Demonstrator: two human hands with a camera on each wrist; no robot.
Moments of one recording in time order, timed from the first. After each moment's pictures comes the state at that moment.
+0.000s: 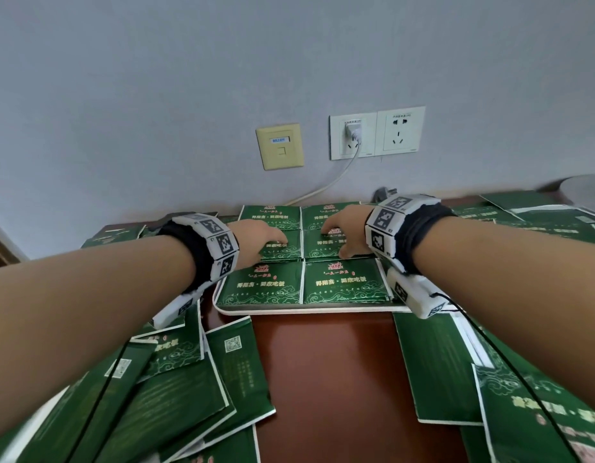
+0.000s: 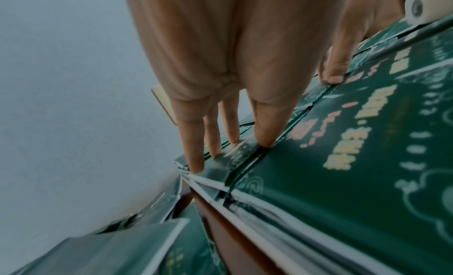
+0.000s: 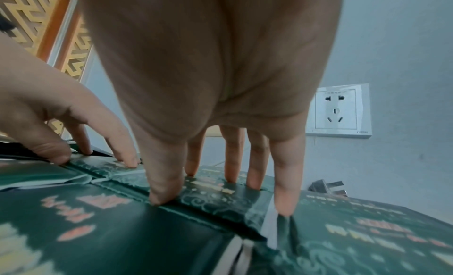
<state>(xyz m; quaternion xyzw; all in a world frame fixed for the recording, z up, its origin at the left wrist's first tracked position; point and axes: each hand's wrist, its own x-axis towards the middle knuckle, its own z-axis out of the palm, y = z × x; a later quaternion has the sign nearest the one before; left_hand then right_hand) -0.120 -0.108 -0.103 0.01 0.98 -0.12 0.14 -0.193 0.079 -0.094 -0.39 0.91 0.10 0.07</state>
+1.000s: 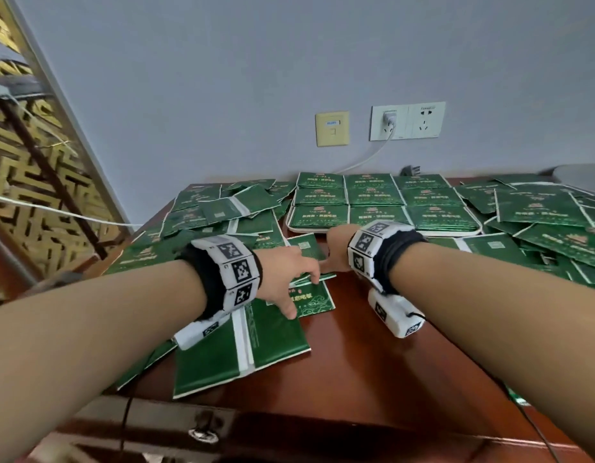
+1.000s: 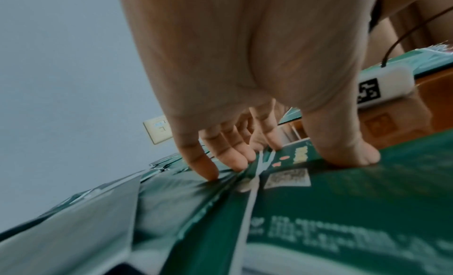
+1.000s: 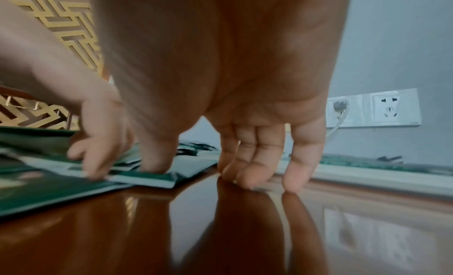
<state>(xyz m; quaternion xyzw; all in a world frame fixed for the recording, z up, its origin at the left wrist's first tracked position) 0.120 -0.057 -0.113 0.06 0.98 -0.01 0.19 0.012 0.050 -0.123 -0.39 0.91 0.12 0.06</state>
